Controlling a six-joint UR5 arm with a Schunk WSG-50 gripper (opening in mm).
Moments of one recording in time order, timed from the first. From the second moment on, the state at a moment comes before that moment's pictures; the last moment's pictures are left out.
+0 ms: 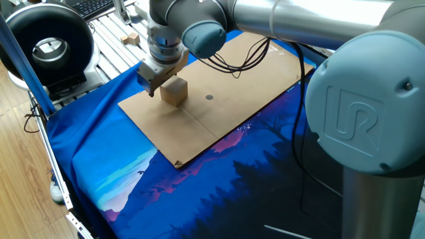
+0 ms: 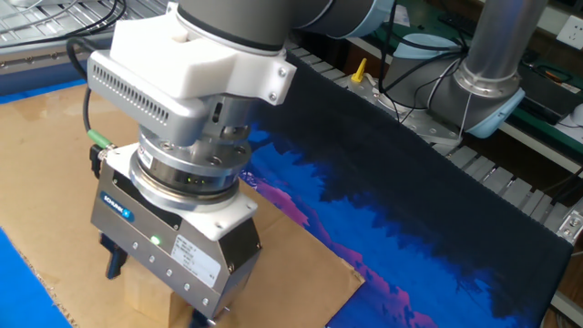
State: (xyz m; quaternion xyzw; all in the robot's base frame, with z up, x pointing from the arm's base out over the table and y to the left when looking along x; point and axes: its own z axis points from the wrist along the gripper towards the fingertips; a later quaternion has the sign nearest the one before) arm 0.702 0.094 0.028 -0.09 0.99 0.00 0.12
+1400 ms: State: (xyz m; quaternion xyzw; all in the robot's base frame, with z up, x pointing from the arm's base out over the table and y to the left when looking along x) arm 0.719 0.083 0.036 -0.09 0.98 -0.01 0.15
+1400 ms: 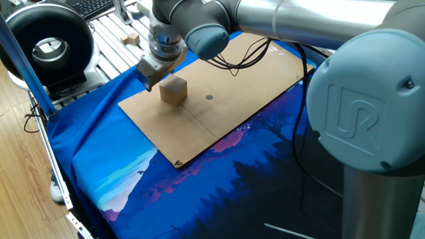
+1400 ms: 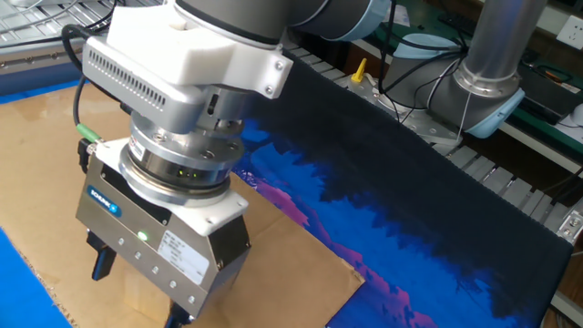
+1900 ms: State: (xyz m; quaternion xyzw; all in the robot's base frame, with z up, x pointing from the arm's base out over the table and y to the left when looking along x) arm 0.722 0.078 0.040 -0.09 0.98 -0.02 0.15
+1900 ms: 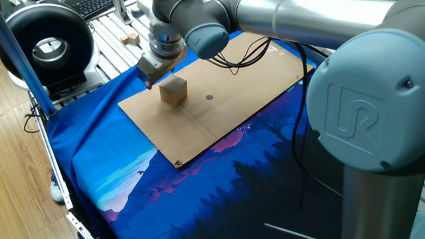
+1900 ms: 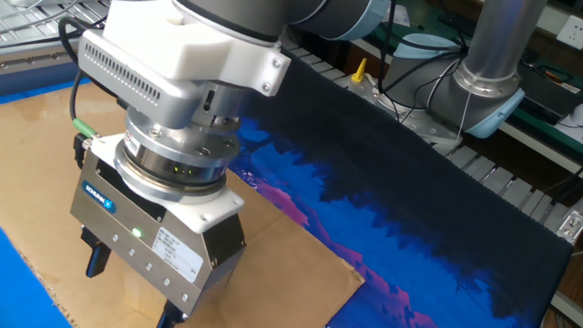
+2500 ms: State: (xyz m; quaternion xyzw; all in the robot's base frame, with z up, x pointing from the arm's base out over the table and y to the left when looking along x) arm 0.720 0.069 0.052 -0.11 0.98 -0.01 0.14
